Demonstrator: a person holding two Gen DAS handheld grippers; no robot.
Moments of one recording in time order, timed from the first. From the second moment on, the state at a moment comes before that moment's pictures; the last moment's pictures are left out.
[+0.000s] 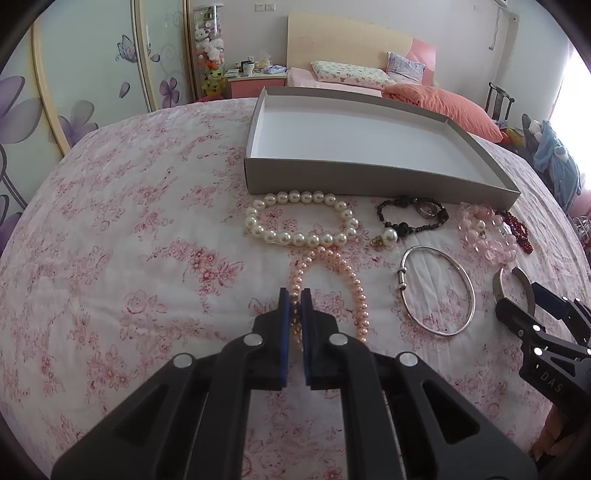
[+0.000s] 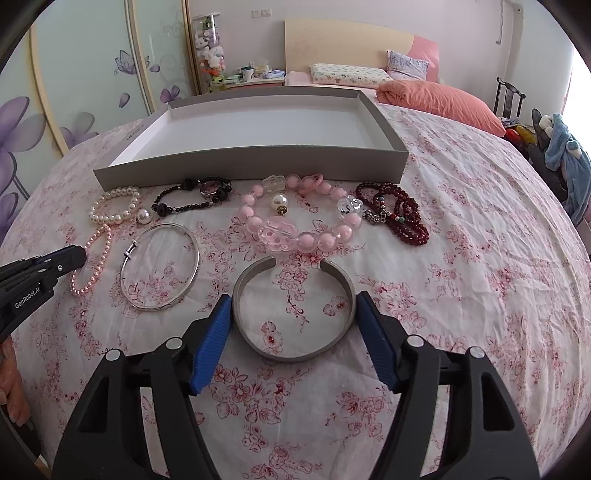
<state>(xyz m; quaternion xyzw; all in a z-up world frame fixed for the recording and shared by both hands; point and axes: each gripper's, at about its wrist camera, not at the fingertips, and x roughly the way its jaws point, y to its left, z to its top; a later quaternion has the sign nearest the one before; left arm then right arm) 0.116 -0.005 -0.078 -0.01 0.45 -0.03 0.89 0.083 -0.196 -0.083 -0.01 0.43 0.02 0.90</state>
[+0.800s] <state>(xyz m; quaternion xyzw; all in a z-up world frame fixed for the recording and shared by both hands) 0.090 0.004 -0.041 -0.06 0.37 -0.06 0.93 0.060 -0.203 -0.053 0.03 0.34 0.05 0.94</state>
